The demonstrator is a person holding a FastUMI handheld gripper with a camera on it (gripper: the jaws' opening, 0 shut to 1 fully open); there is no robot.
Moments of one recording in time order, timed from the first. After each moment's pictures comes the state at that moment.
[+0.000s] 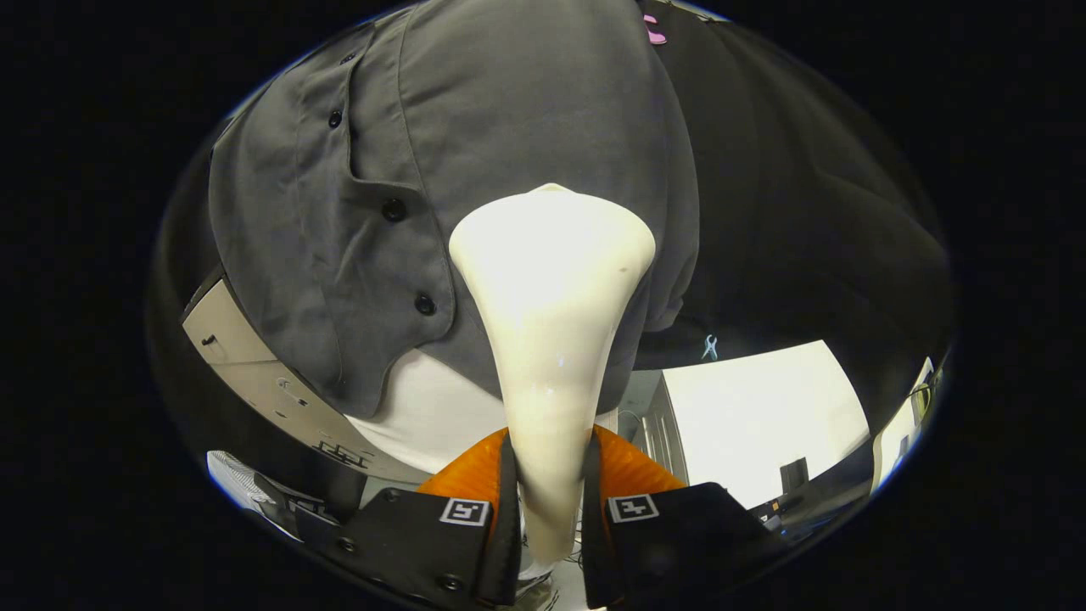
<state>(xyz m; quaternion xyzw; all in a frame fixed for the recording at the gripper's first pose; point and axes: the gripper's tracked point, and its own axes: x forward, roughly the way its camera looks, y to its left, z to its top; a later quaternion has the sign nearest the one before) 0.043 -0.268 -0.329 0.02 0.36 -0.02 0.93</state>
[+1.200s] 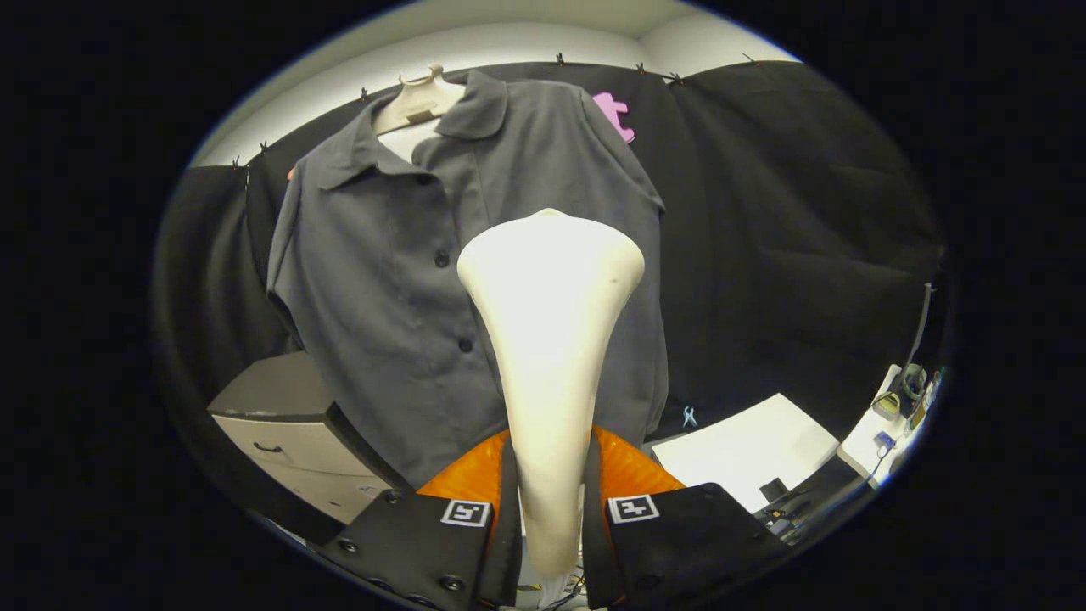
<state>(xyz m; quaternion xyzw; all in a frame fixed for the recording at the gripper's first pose) 0.013 -0.177 -0.098 0.04 0.16 -0.09 0.98</state>
